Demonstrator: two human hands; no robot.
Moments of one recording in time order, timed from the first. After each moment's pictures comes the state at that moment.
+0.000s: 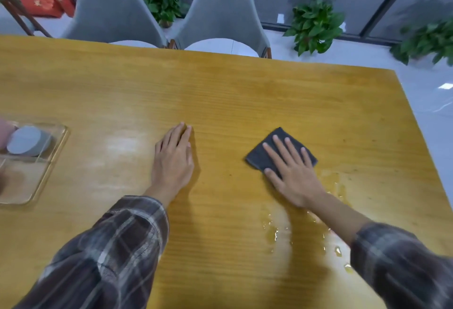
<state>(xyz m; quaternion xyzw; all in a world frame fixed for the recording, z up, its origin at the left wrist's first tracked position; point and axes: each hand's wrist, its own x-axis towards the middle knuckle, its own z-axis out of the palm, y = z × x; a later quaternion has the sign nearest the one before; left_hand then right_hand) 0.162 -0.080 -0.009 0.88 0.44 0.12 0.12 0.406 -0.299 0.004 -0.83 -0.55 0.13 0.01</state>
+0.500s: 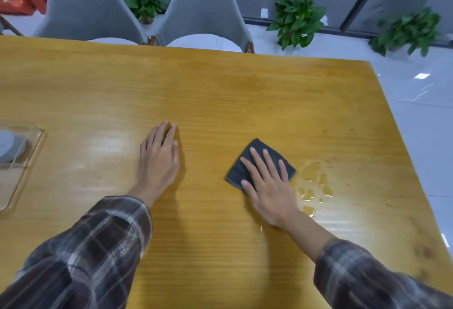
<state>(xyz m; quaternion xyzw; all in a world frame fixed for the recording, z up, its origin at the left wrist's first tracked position) 0.161 -0.082 -0.009 0.89 0.42 0.12 0.14 0.344 -0.324 0.003 -0.84 -0.53 0.12 0.02</state>
